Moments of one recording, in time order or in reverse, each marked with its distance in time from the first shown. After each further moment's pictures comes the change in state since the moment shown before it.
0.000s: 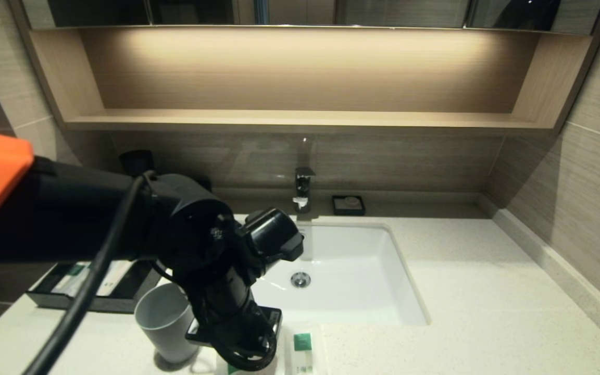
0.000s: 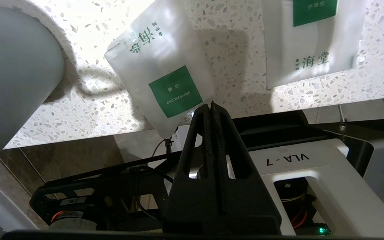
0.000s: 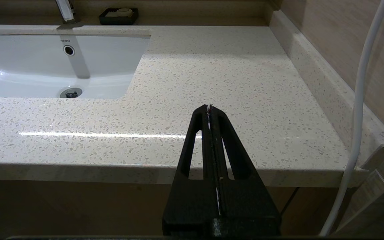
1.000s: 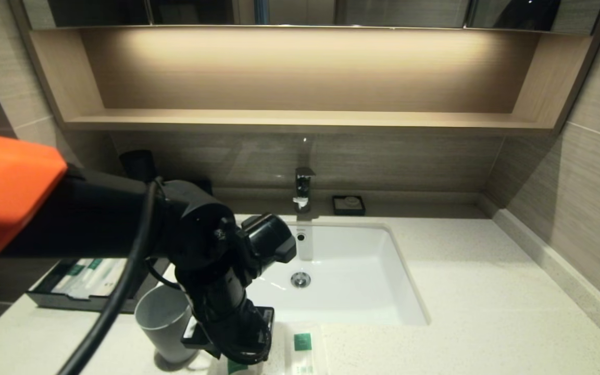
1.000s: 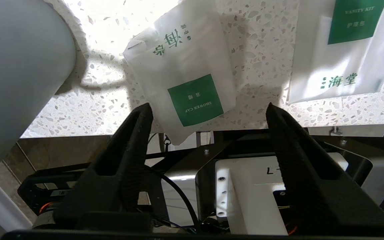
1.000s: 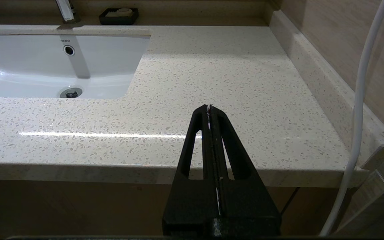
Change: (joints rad) left arm 0.036 0.029 0.018 0.000 0.001 -0.067; right arm 0.000 0.000 0.000 0.000 0.000 0.000
